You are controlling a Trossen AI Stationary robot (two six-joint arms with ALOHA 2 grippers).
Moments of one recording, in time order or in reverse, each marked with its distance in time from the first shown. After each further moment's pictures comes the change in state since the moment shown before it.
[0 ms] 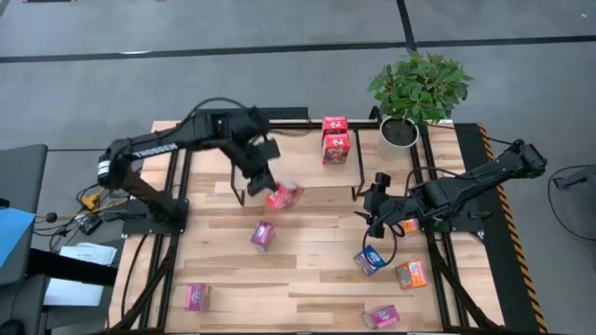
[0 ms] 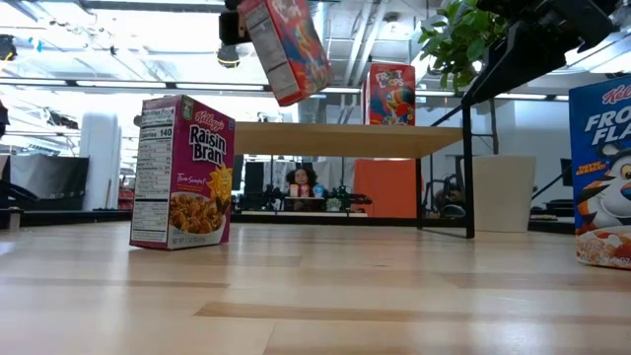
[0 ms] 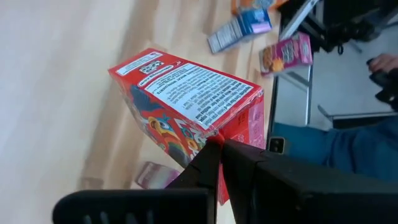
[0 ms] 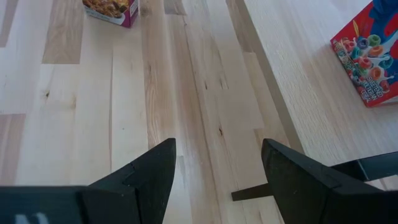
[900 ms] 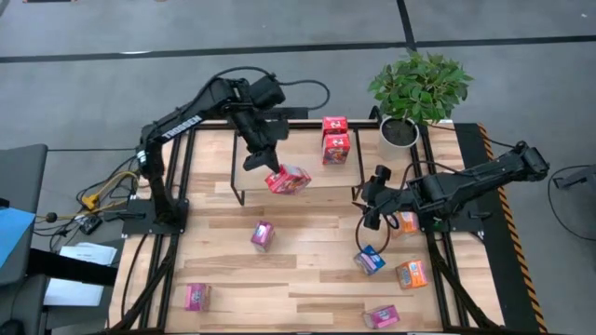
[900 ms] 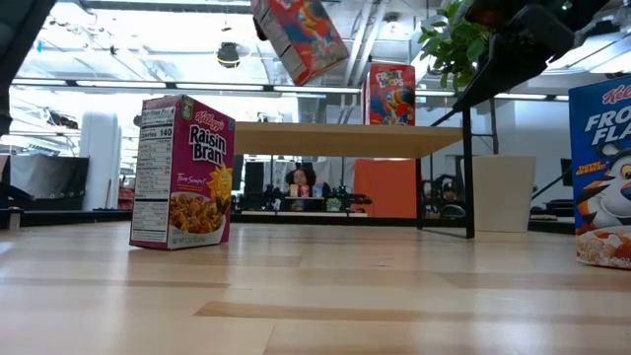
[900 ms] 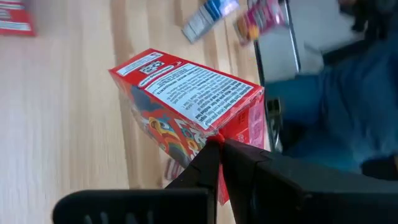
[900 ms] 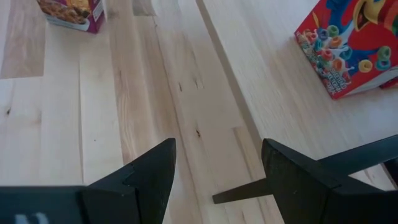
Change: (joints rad) left arm 0.134 0.343 0.580 -0.510 0.168 0.558; right arm -0.096 0.000 0.000 0.013 -0.003 -0.002
